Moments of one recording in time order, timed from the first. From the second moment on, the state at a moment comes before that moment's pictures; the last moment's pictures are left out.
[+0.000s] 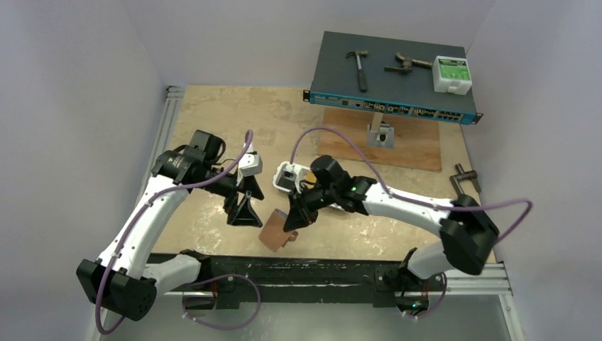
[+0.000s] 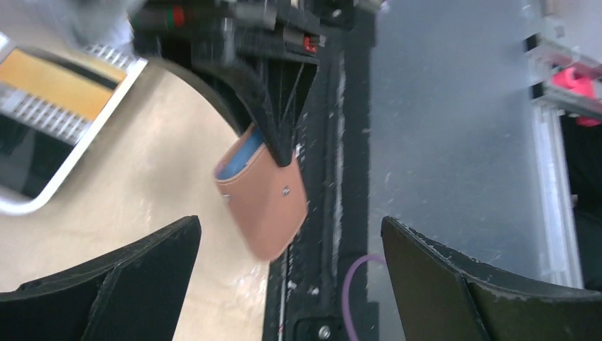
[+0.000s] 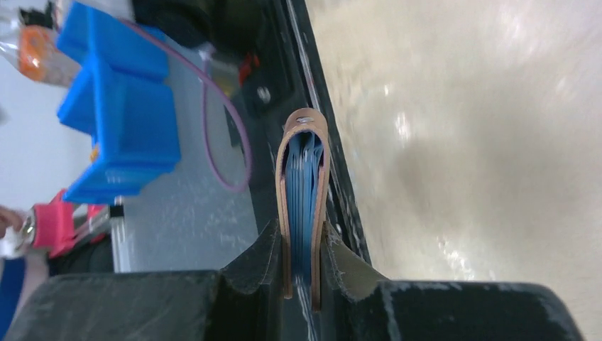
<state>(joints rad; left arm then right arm) -0.34 1.12 1.14 -1.21 1.09 0.71 0.91 1.37 0.88 -0.08 -0.68 0.35</state>
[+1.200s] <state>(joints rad) -0.51 0.72 0.56 -1.04 0.79 1.64 0.92 1.37 0.95 -0.35 -0.24 0.34</state>
